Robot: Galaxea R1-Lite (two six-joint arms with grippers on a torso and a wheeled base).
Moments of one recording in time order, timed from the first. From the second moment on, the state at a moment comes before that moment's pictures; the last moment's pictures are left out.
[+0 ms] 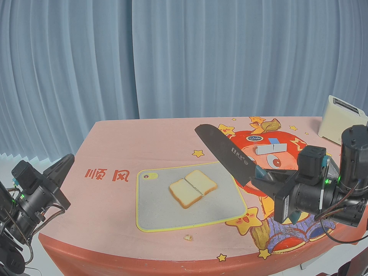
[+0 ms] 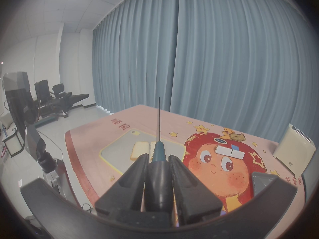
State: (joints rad) left arm -0.21 1.37 -0.04 -1.43 -0.13 0.03; right arm 0.87 1.41 -0.67 -0.32 -0.29 0.06
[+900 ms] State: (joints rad) left arm -0.02 0.55 -0.02 -0.66 -0.12 0.04; right arm 0.81 1.40 -0.54 -0.68 -0.29 0.05
